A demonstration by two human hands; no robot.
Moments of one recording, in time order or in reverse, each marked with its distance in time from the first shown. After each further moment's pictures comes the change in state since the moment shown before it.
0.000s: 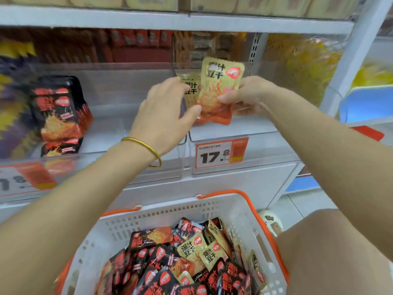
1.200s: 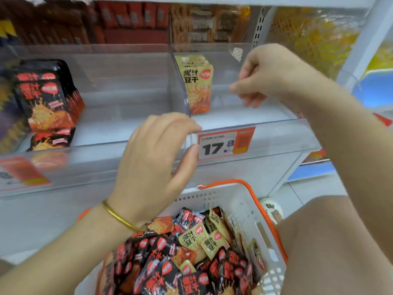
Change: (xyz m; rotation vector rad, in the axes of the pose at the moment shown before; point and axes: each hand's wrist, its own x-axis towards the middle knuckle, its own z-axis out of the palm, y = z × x) left_hand -0.072 -0.005 0.011 -0.085 0.203 0.297; right_hand -0.046 -0.019 -0.004 -0.498 0.110 -0.264
